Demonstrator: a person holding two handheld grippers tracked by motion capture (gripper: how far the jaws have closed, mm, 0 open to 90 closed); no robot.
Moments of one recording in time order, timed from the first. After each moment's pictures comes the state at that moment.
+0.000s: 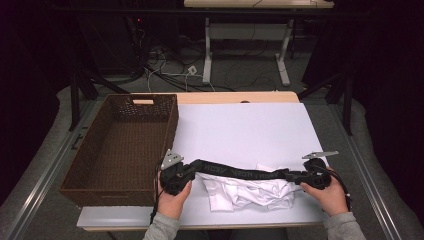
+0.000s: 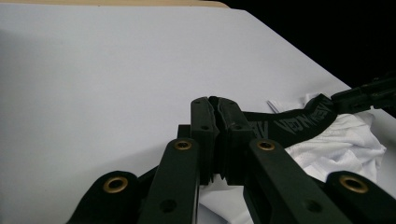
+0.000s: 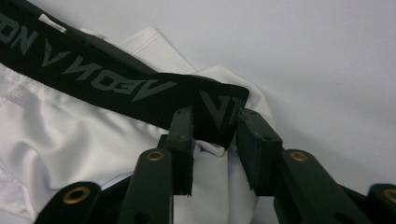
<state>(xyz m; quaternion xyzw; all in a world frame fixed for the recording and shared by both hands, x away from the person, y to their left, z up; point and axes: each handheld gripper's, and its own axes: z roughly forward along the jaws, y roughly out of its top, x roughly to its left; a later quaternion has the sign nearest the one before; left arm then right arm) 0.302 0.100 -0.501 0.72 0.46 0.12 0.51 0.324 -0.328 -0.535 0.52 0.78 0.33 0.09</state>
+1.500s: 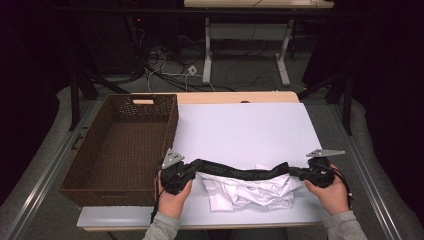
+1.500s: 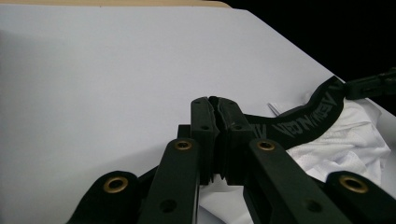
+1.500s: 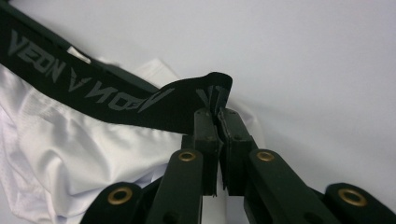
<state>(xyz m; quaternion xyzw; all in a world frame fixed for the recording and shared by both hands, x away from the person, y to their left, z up) 0.304 0.099 -0.500 0.72 0.46 0.12 0.51 0.322 -0.333 -0.520 0.50 0.77 0.38 0.12</state>
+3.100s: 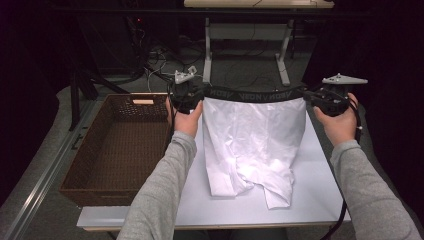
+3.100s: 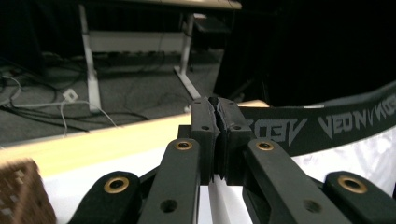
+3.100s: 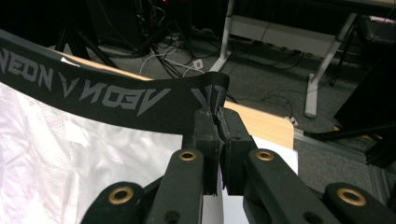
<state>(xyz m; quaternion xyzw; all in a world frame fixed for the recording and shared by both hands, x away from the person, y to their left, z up) 0.461 0.067 -0.380 0.67 0.46 0.22 0.53 0.438 -0.341 -0.371 0.47 0.70 0.42 0.32</state>
